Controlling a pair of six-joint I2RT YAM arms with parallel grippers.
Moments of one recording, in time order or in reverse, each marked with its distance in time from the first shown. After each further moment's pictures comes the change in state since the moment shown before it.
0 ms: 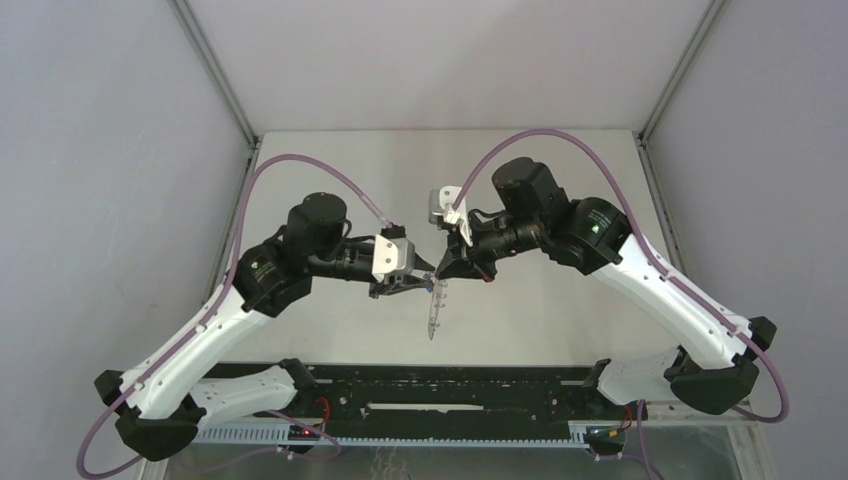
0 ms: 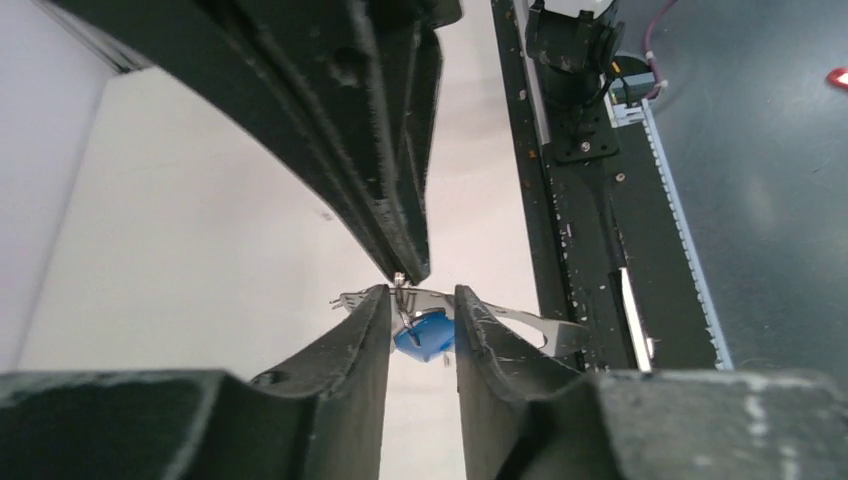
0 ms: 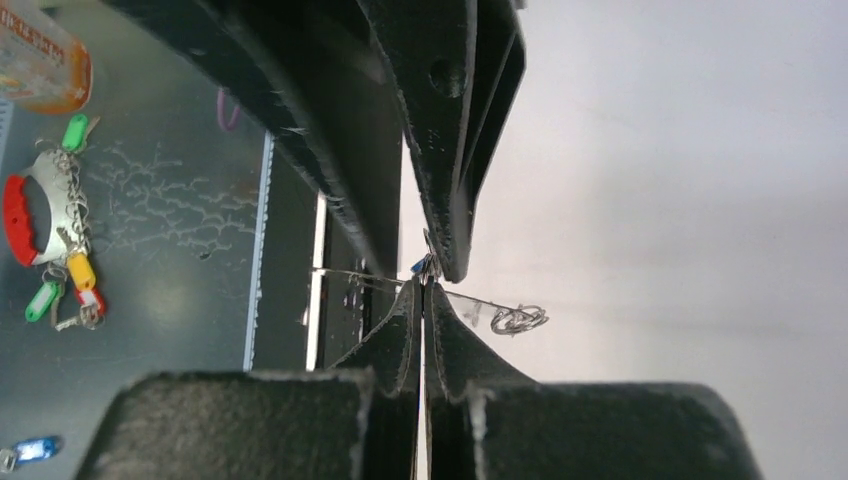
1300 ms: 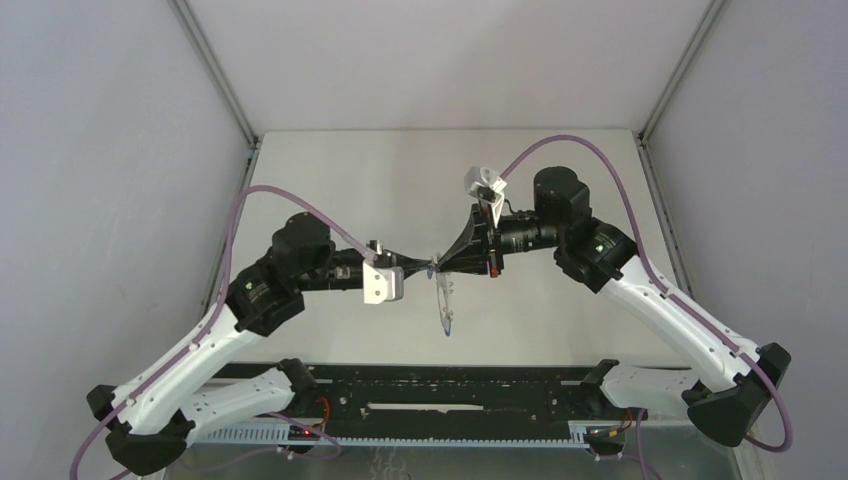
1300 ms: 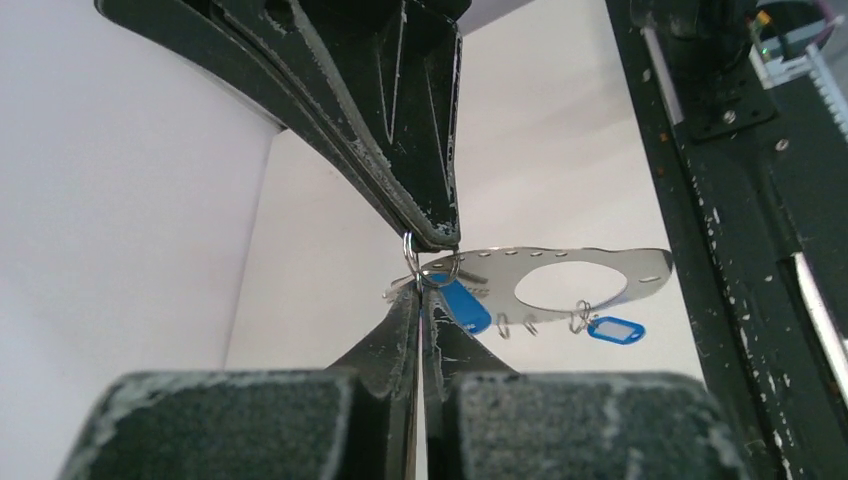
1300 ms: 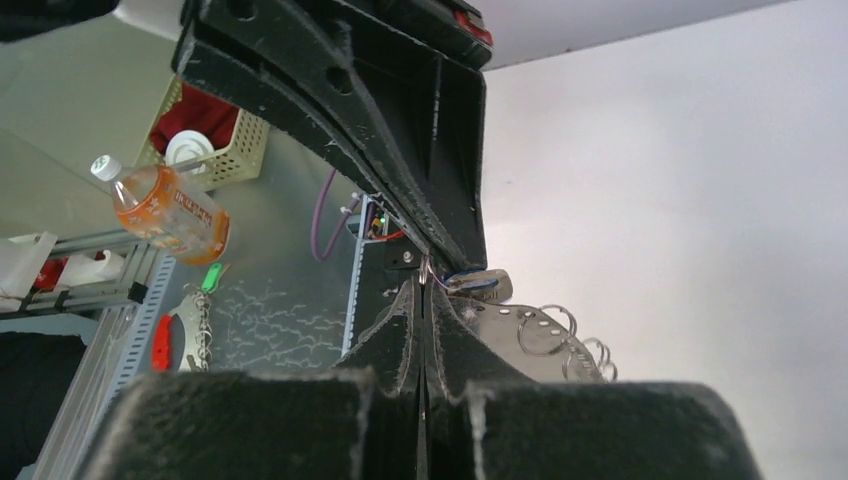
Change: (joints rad) left arm -0.018 -0.125 -0.149 0.207 -0.098 0.190; right arm -0.177 -0.172 -0.393 0.621 -0.306 0.450
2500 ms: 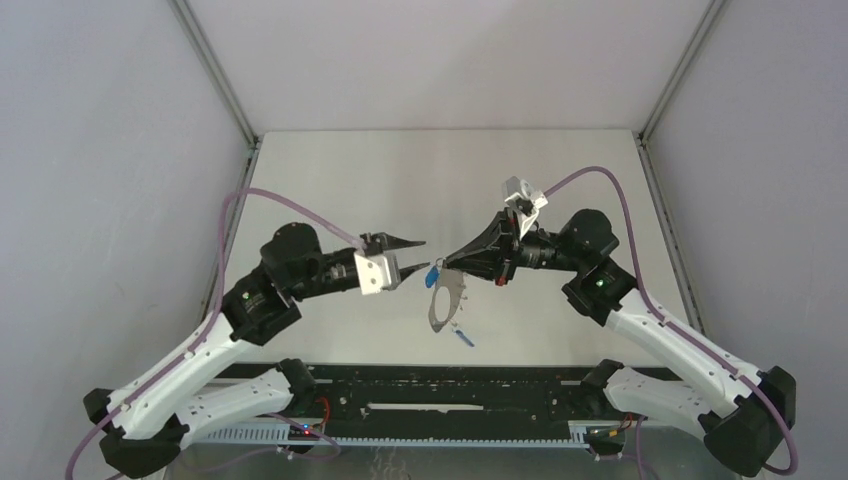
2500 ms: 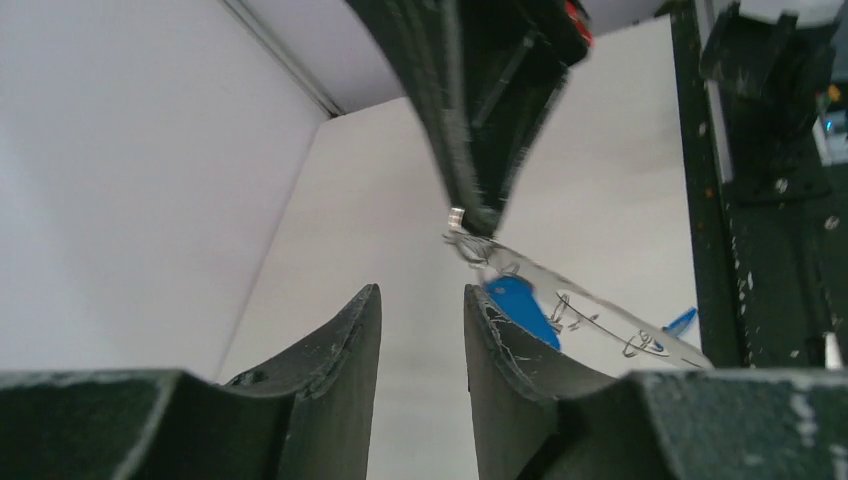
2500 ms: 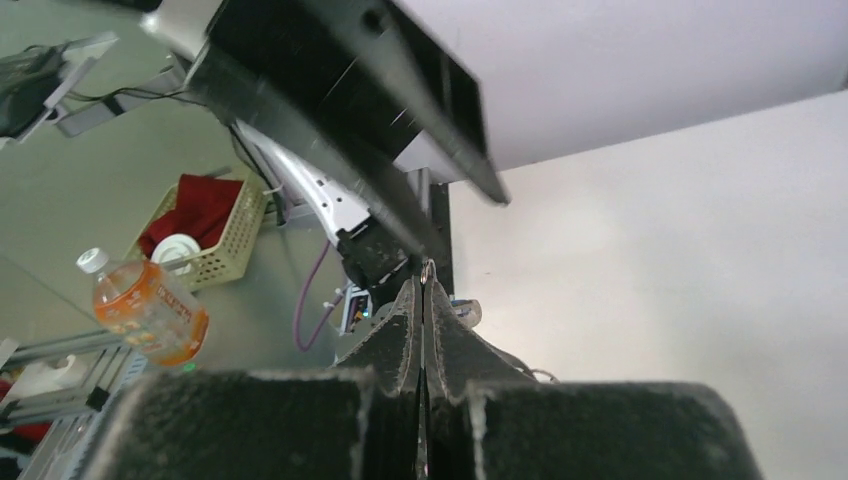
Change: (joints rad) left arm -0.084 -0.071 -0.097 0.135 -0.226 -0.091; right arm -0.036 -0.174 -0.398 0.622 0.115 0.306
